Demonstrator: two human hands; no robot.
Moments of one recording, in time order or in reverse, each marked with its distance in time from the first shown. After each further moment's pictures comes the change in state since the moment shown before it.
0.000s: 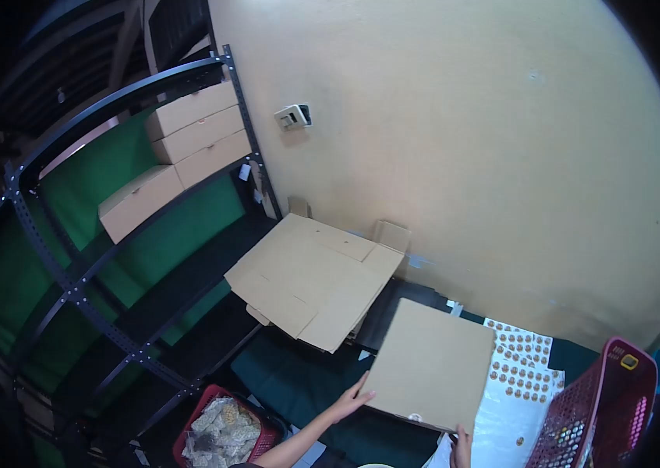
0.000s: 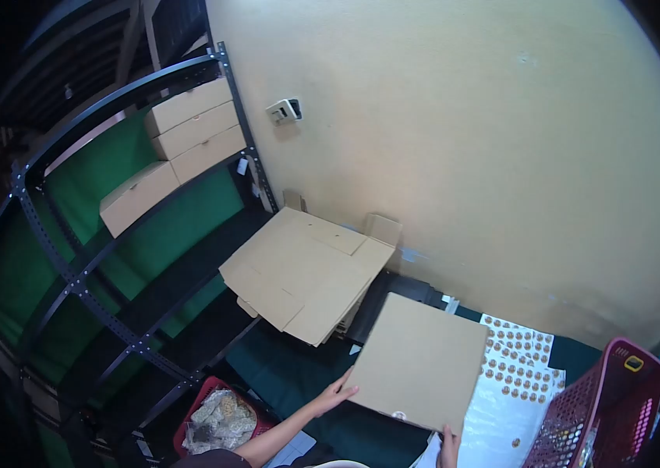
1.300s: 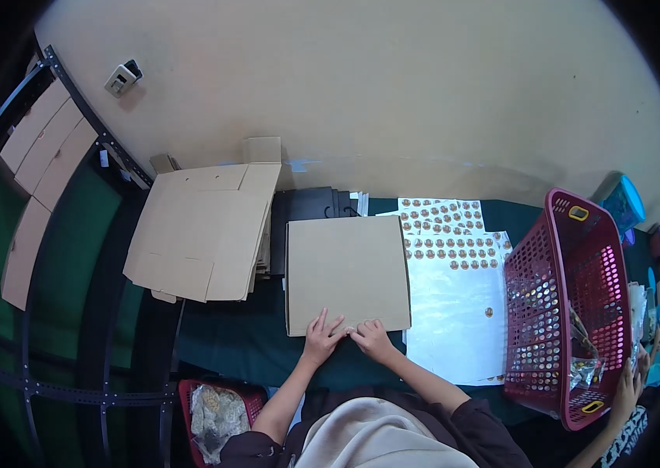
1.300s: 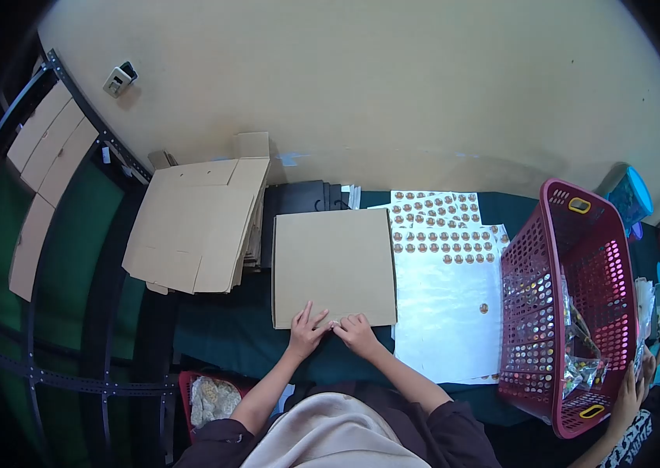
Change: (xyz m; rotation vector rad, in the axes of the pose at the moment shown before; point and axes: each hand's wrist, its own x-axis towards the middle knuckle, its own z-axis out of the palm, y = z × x) left_hand 0.026 -0.076 0.050 1.082 0.054 0.929; right_hand 0.032 0.018 0.112 -1.398 -0.162 -1.381
